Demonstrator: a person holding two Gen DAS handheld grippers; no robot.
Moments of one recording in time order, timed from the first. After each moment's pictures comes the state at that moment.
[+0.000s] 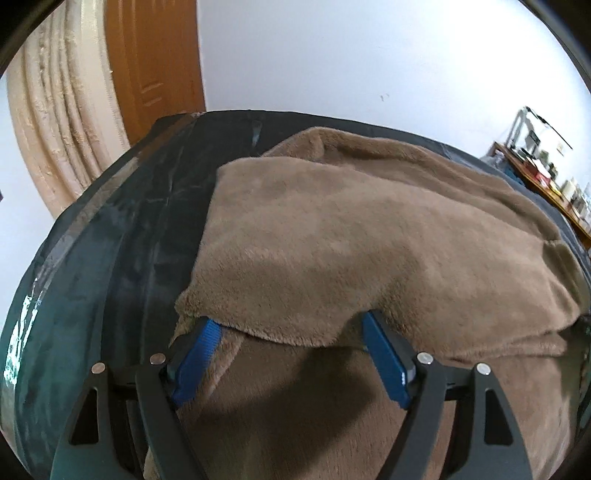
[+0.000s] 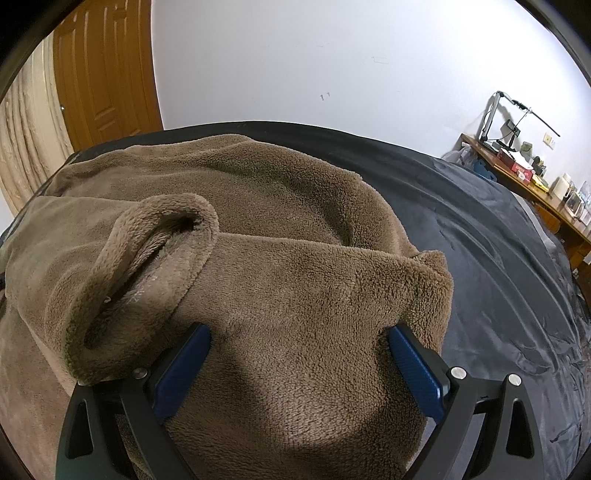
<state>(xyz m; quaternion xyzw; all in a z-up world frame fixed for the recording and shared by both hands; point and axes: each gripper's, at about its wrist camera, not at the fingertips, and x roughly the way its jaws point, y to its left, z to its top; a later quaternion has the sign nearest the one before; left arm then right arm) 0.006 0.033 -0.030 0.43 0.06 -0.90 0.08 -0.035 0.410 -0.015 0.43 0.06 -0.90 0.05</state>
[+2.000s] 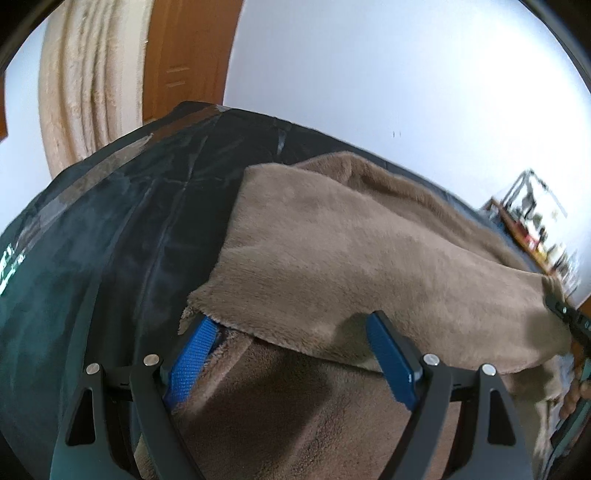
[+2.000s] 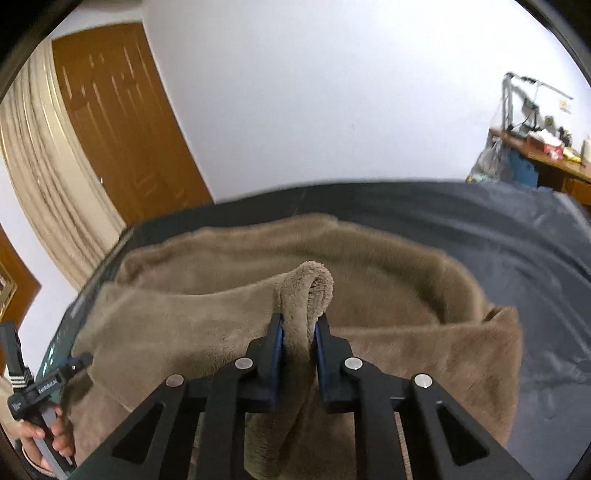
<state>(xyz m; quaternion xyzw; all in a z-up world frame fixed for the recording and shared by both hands) 0.022 0.001 -0.042 0.38 0.18 -0.90 0.08 -0.044 0.391 0.041 0.37 -0.08 -0.92 0.12</state>
